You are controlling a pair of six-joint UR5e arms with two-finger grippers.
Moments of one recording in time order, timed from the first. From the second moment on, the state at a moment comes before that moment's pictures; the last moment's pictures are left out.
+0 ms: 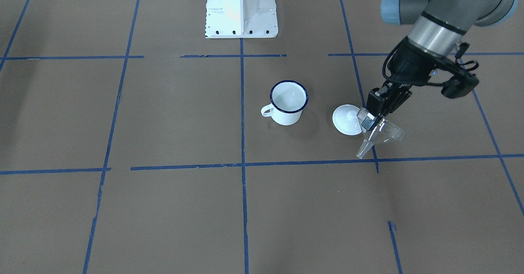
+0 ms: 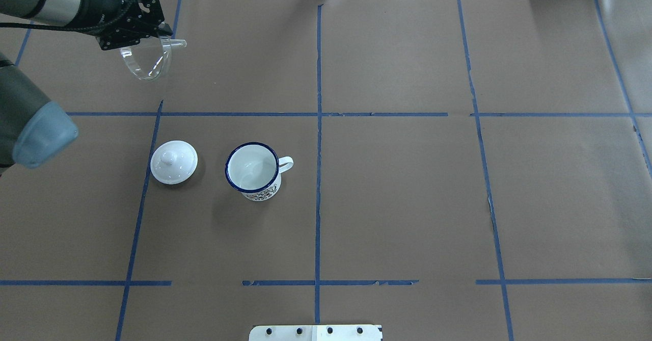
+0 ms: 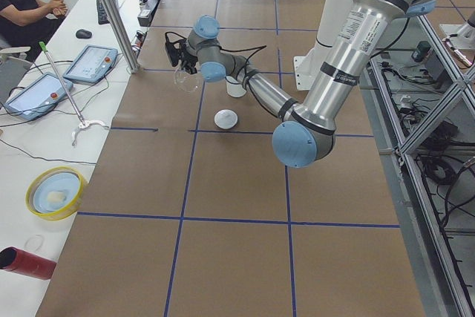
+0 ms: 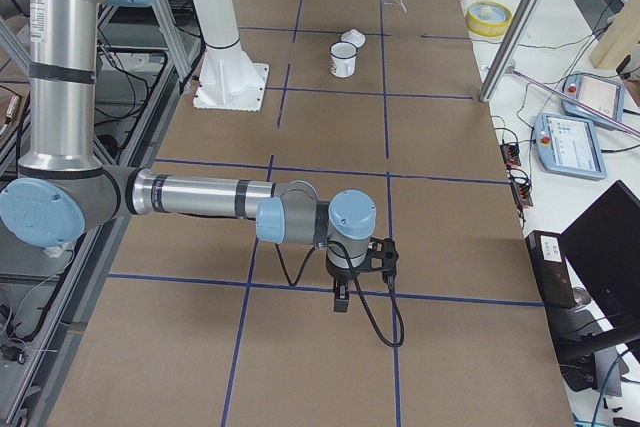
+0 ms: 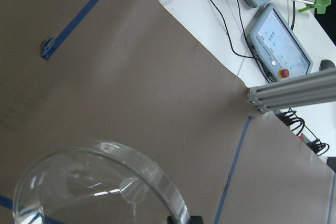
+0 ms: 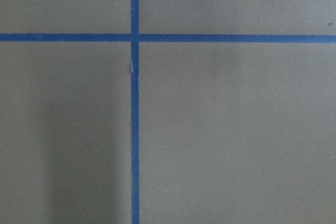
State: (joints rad) left arm -0.99 -2.01 -1.95 -1.85 -2.03 -1.53; right arm 1.57 -1.68 1.66 -1.57 2.29 0.01
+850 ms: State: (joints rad) left arm -0.54 -2.34 -1.98 -1.13 -1.72 -1.46; right arm 1.57 -1.68 1.66 -1.57 2.29 0.01
